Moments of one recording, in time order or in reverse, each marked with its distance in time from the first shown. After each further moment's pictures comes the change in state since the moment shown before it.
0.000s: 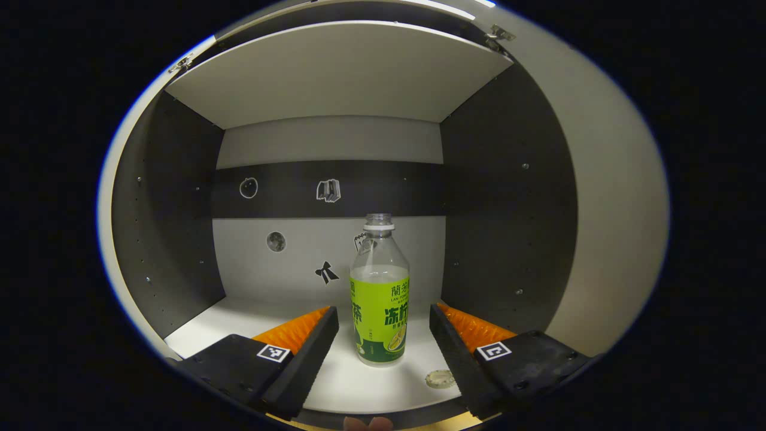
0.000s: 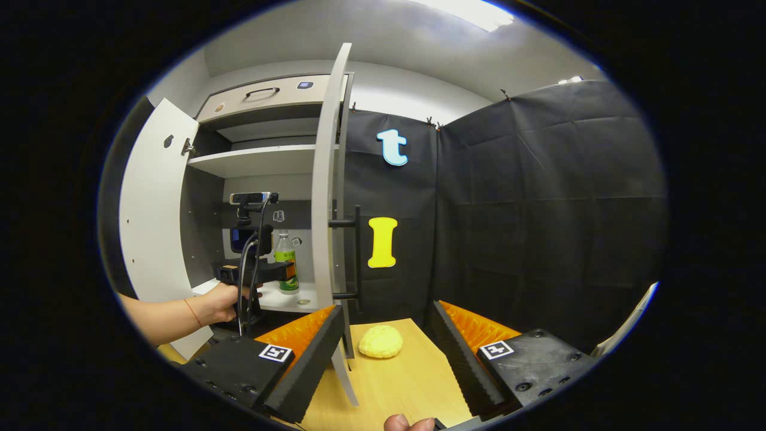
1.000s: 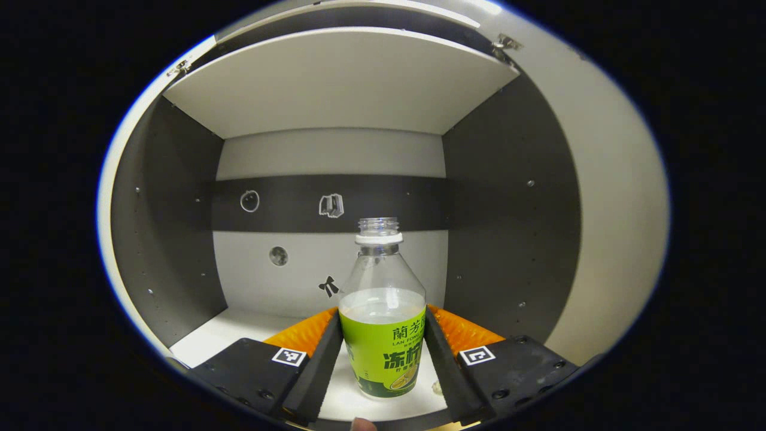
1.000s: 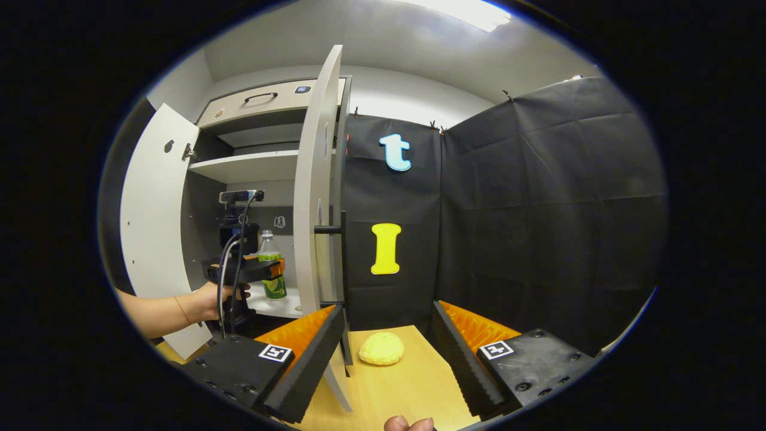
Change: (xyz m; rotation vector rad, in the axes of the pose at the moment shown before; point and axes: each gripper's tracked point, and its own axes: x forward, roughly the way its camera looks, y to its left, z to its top) left arm -0.047 0.017 0.026 -0.010 -0.063 -0.041; right arm 0.012 0.002 0.007 0.017 -0.041 0.066
